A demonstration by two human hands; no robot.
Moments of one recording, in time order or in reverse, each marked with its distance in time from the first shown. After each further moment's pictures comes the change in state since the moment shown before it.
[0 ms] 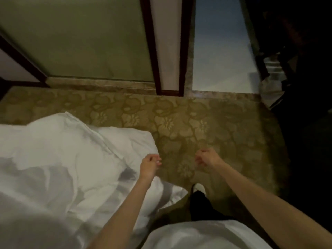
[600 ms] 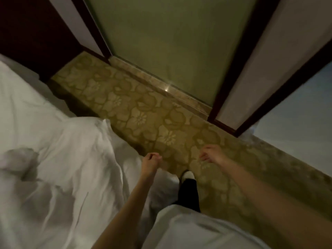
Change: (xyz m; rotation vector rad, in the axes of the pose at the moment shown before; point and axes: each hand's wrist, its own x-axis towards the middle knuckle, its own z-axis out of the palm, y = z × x) left_hand 0.282 0.171 -0.108 -0.434 0.373 -0.171; right_hand 0.288 -0.353 0.105 -0.328 -0.285 -0.089
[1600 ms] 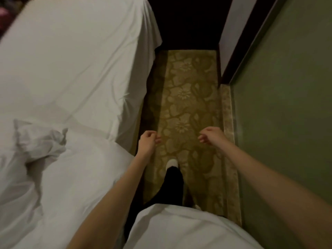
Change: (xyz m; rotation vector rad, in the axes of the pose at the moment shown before) left_hand 0.403 0.358 -0.210 -0.587 0.747 -0.116; right_hand 0.353 -0.638 0.297 -0.694 -0.635 -0.358
